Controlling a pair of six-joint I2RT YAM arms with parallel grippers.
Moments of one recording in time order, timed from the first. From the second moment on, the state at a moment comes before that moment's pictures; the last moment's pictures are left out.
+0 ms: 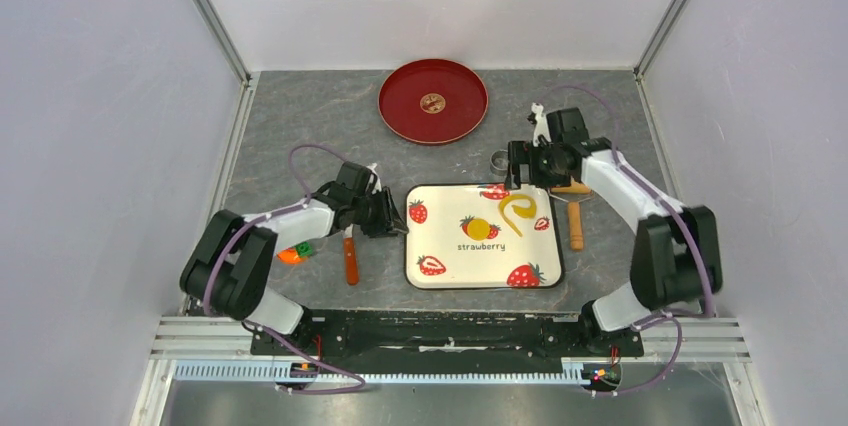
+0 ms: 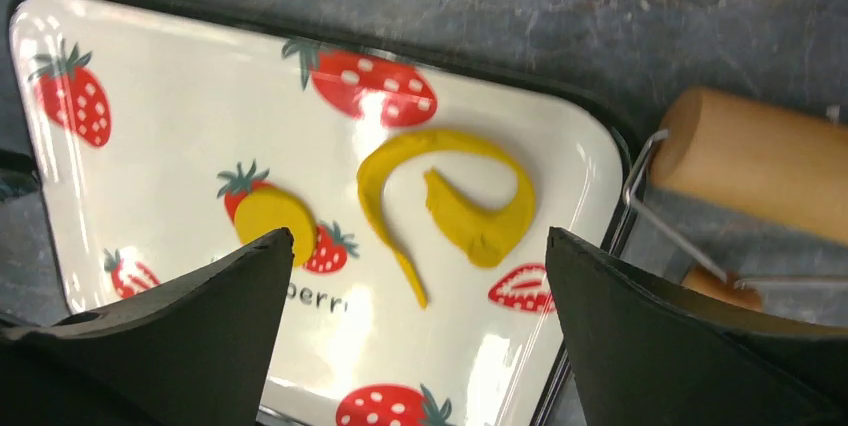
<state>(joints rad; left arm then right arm) -0.44 1.52 0.66 -0.11 0.36 -0.66 0.21 1.59 1.09 -0.56 -0.22 0.14</state>
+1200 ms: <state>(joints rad) -0.45 1.28 0.73 -0.79 -0.16 -0.69 0.21 0.71 0.46 -0.64 -0.35 0.28</state>
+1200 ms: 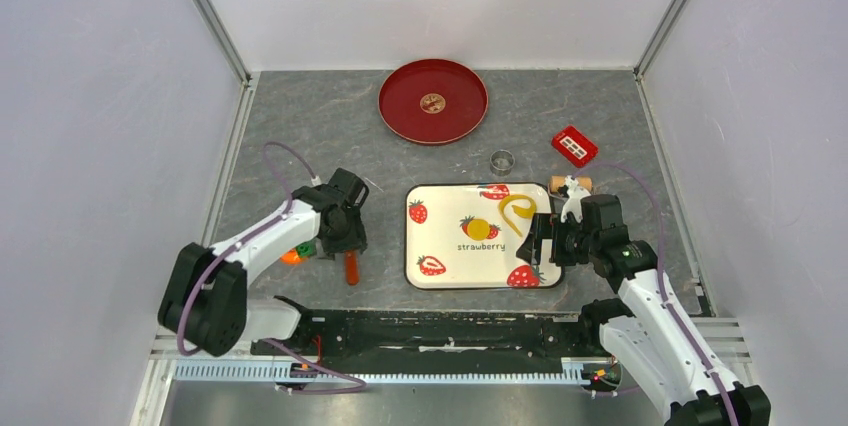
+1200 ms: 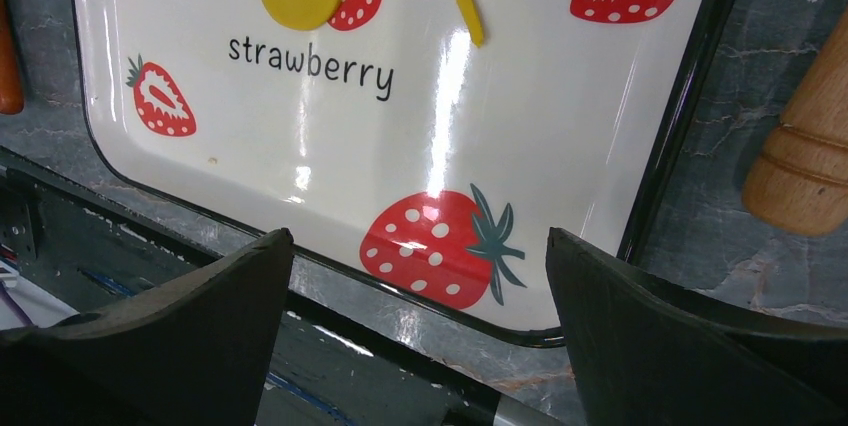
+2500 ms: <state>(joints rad) -0.77 1.02 0.79 -0.79 -0.21 -0.59 0.21 0.77 0.58 -0.70 -0.36 0.25</state>
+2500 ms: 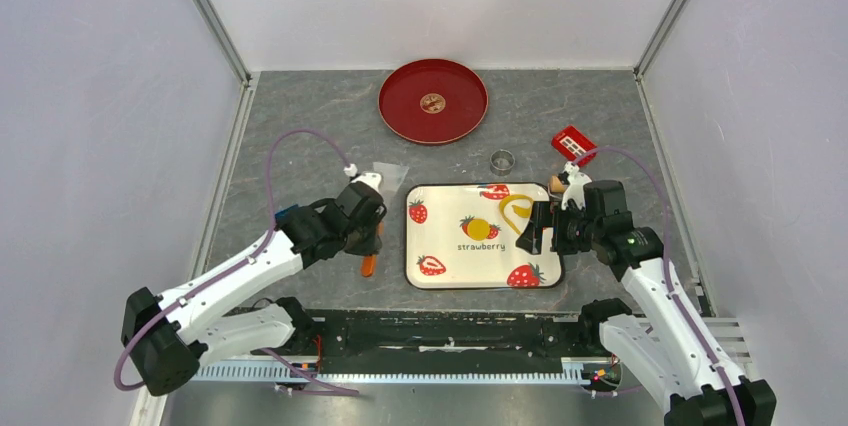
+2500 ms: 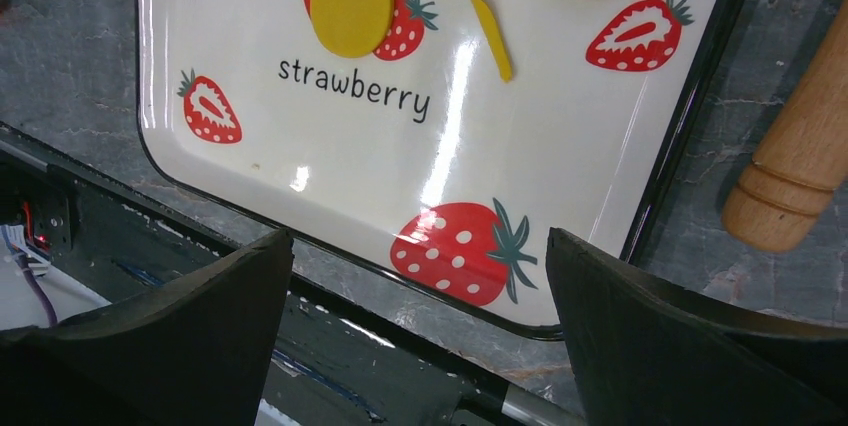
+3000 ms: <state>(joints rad) -1.00 1.02 0.89 -0.72 -0.18 -0.26 0.21 0.77 0.74 -0.77 -0.44 0.21</state>
